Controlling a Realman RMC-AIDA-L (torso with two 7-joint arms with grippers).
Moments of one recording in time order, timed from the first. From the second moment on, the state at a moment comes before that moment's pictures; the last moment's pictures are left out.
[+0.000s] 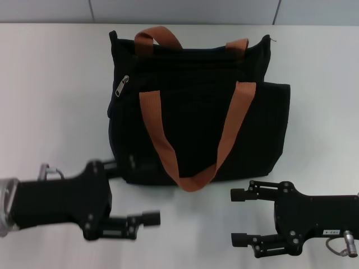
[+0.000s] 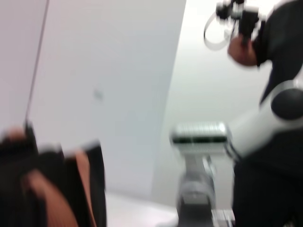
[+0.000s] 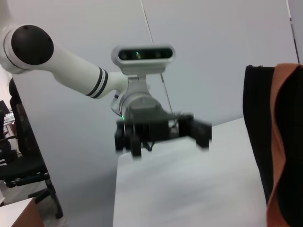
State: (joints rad) left arm -0.39 -2.05 0.74 0.47 1.93 1.97 -1.01; right arm 0.43 2.08 -0.83 -0.40 -1.98 -1.76 1.00
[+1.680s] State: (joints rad) left arm -0.54 -1.97 0.60 0.55 1.96 1.57 -1.05; right arm 0.43 2.07 -0.78 -0.41 -1.98 -1.75 1.03
